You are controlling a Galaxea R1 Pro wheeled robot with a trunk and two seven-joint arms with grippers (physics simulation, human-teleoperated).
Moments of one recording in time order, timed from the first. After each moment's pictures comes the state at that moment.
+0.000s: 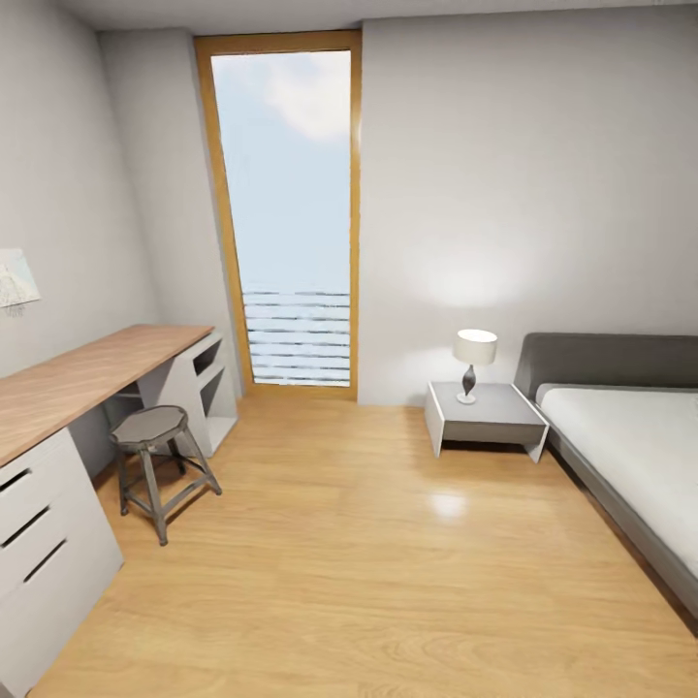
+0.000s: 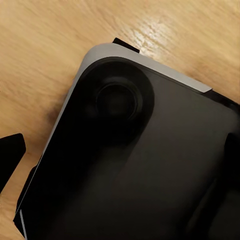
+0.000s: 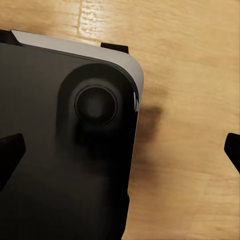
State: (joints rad) left arm 0.01 -0.01 -0.13 -0.05 0.60 -0.13 0.03; right arm 0.00 -0.04 -0.05 -0.05 0.17 -0.10 -0.01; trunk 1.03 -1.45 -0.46
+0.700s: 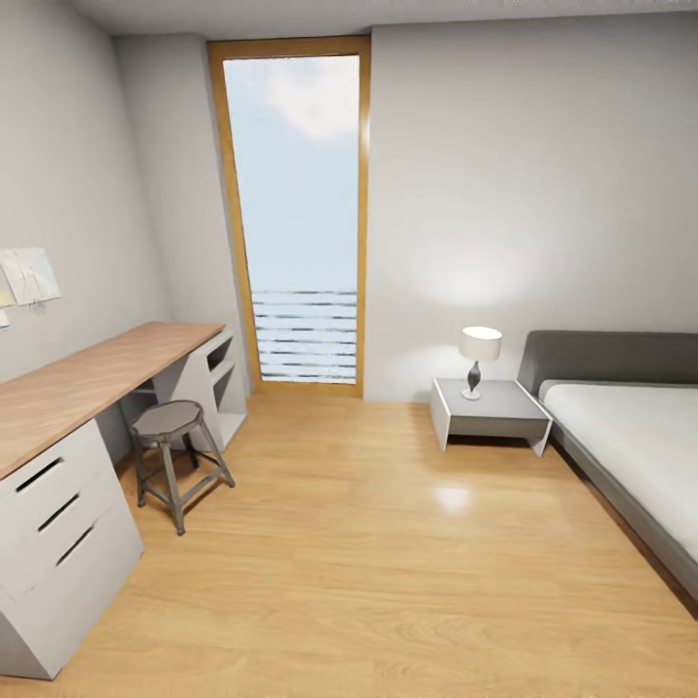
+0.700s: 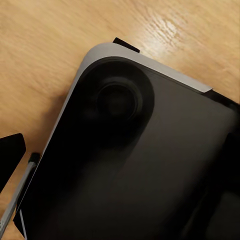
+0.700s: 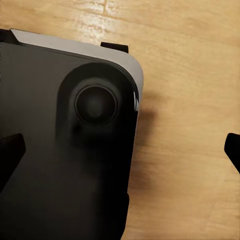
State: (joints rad) left arm 0.01 -0.01 -0.13 -0.05 0.60 -0.13 0.03; right arm 0.00 -0.04 -0.04 -0.05 0.17 -0.10 -0.01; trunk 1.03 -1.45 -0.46
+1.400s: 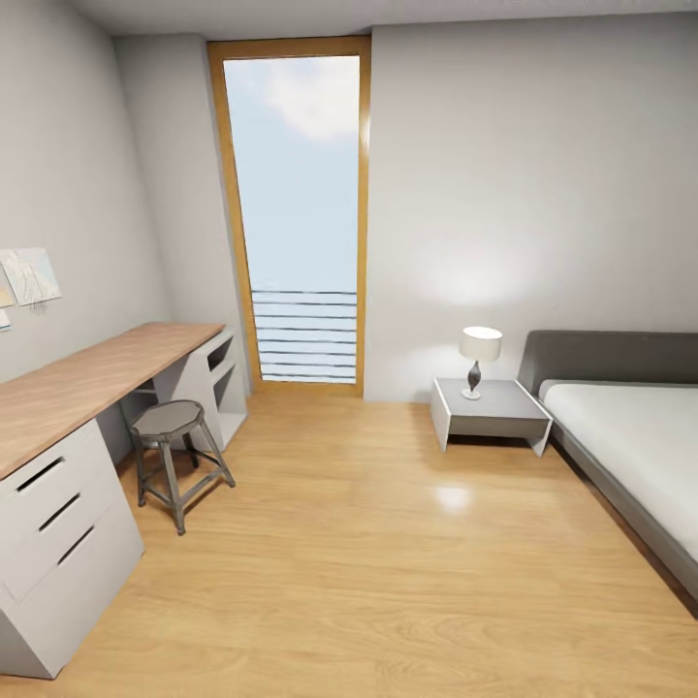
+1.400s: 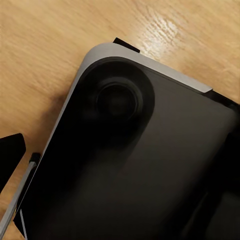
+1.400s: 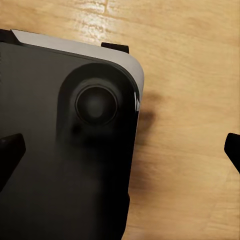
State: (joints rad) left arm 0.01 -0.01 -0.13 -0.05 0.60 -0.13 0.03; right arm 0.00 -0.04 -0.04 -0.05 0.17 -0.10 -0.01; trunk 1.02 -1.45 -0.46
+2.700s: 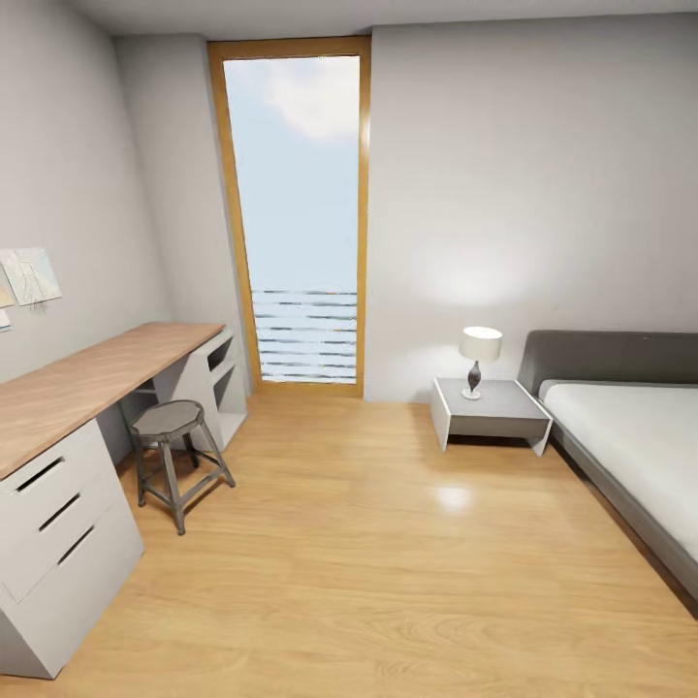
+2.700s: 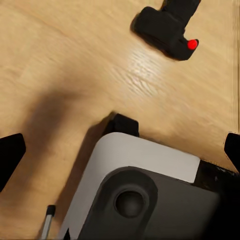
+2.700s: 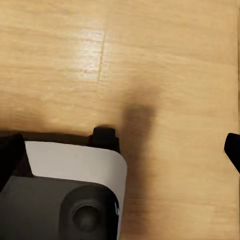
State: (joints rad) left arm -0.01 0.19 -0.12 -0.50 0.59 0.30 0.04; right arm -0.14 -0.04 -0.06 -0.47 0.17 0.39 0.07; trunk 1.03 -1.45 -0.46
